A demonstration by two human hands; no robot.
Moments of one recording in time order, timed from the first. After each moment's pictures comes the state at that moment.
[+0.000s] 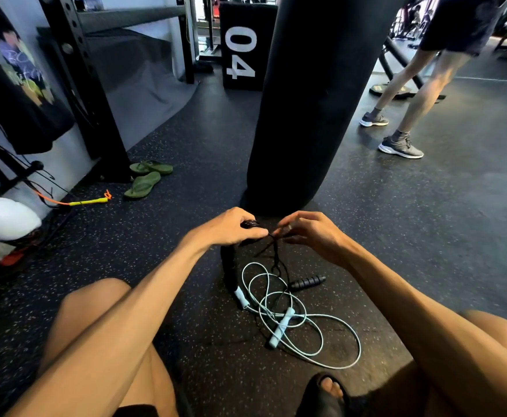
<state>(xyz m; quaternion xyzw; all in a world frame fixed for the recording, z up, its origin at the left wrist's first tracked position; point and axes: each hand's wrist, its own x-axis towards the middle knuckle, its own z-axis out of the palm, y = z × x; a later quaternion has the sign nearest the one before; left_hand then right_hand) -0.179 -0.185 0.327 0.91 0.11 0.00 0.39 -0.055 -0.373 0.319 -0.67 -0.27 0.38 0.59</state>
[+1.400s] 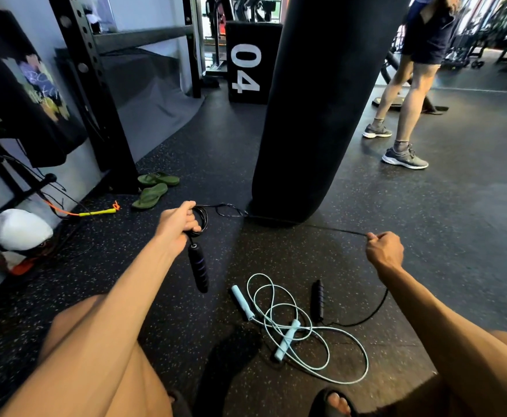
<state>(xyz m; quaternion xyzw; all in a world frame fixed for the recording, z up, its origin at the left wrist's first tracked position) -0.215 -0.113 0.320 0.44 0.36 0.30 0.77 0.029 -0.448 0.277 -0.91 0.01 0.01 0.41</state>
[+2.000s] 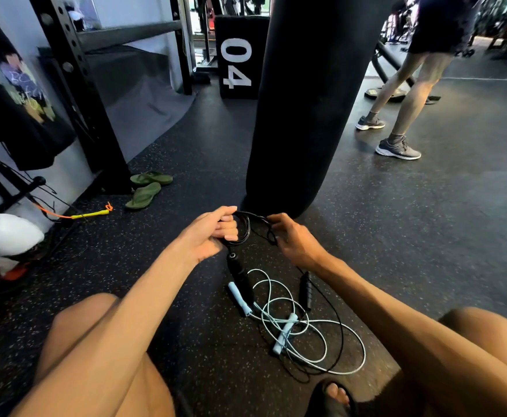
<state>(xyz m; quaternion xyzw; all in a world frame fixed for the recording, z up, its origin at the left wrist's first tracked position) -0.193 -0.176 0.328 0.44 0.21 0.06 0.87 -0.065 -0.353 0.296 -0.82 -0.46 0.09 0.34</state>
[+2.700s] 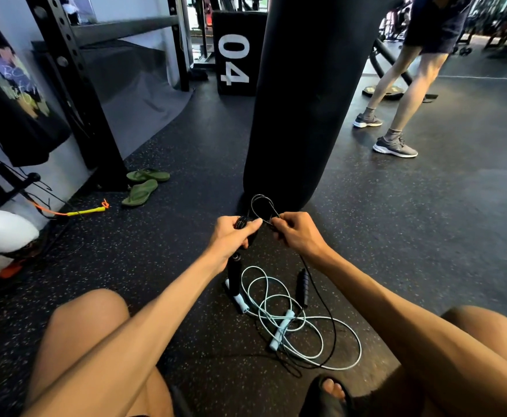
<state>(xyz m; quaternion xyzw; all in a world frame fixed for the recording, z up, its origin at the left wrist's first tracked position) -0.176 -0.216 0.297 0.70 0.24 0.21 0.64 -0.068 -0.353 0.309 -0.79 -0.34 0.16 0.48</state>
